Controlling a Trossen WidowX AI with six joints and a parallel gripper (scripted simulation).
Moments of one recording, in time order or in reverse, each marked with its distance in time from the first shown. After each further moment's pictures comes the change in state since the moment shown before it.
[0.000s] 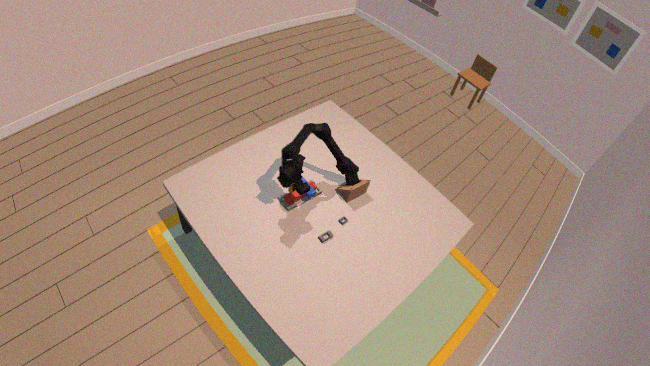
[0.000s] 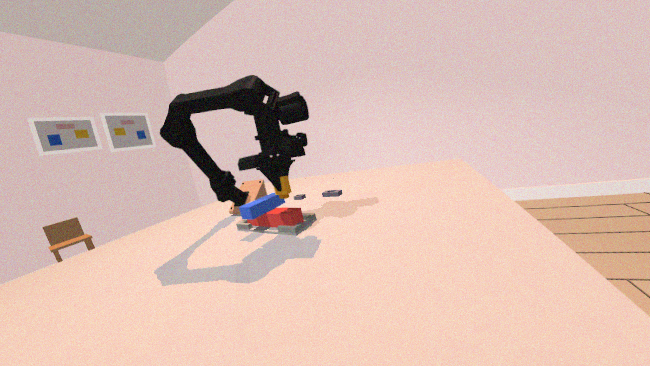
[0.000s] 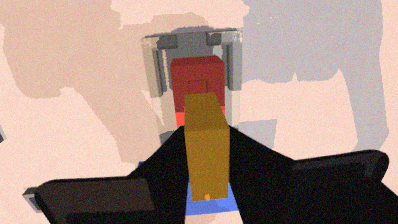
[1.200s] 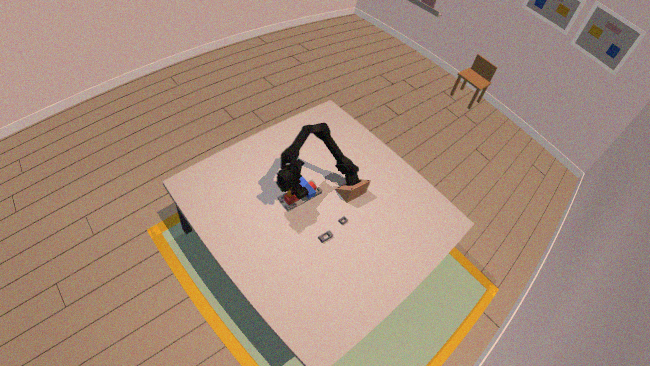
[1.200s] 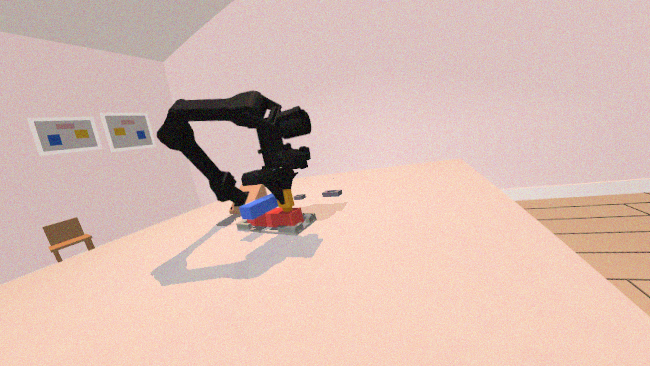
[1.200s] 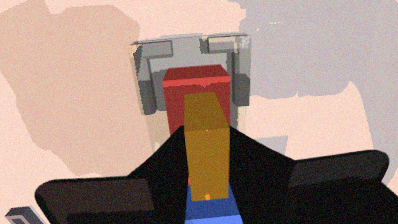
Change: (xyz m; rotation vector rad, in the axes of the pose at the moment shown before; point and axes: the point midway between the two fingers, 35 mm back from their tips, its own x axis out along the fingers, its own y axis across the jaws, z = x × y) arm 0.034 -0.003 0.002 0.003 -0.004 0.000
